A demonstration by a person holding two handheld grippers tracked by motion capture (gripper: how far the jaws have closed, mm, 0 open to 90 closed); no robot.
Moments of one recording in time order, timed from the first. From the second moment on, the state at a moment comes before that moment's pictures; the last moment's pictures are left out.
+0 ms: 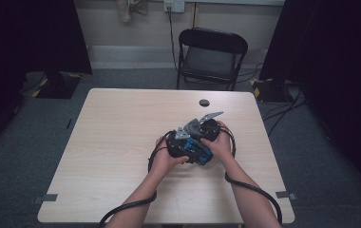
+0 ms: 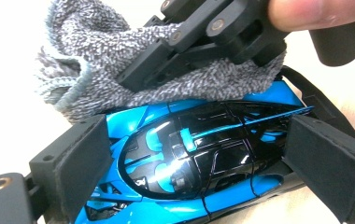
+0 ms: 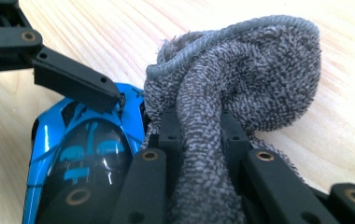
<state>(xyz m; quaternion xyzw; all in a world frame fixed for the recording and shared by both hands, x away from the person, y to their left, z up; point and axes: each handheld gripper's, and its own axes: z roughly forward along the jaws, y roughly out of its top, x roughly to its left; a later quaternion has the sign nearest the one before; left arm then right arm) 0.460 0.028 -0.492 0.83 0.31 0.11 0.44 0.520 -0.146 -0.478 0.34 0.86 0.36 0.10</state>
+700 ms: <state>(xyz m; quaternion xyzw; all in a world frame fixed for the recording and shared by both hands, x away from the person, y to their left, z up) 0.460 0.028 -0.493 0.83 0.31 0.11 0.45 0.508 -0.172 -0.476 0.34 0.87 0.35 0.09</state>
